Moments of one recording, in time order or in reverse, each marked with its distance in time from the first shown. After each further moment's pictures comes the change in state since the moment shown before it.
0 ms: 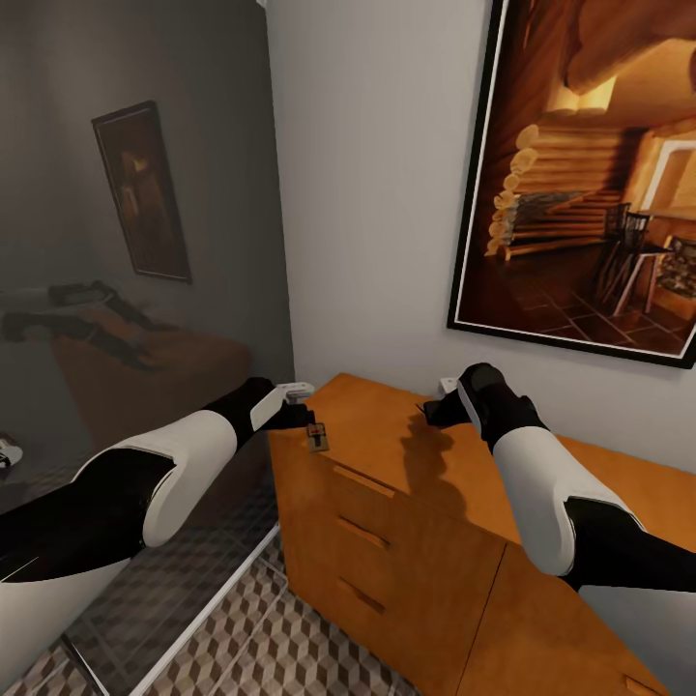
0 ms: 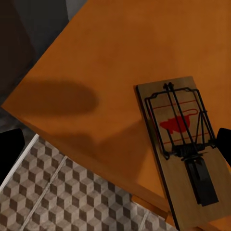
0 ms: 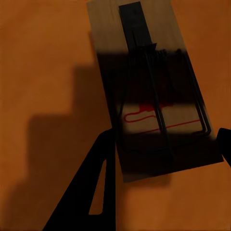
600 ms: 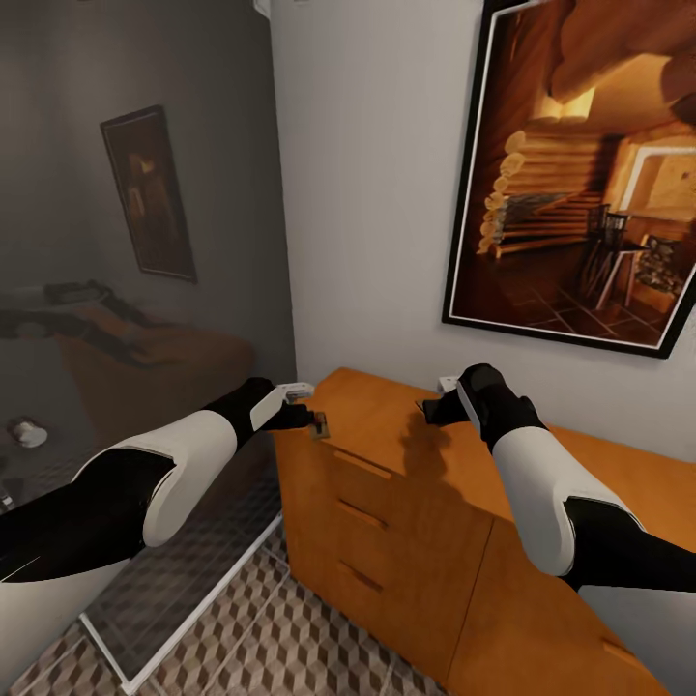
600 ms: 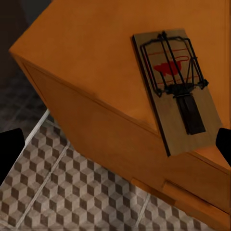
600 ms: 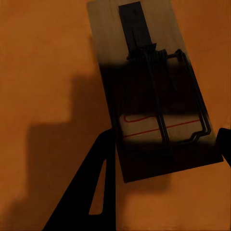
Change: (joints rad) left arm 0.000 0.000 -0.001 0.001 0.001 0.000 0.002; right arm 0.000 0.000 0.000 0.005 -0.001 -0.029 0.001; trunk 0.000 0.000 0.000
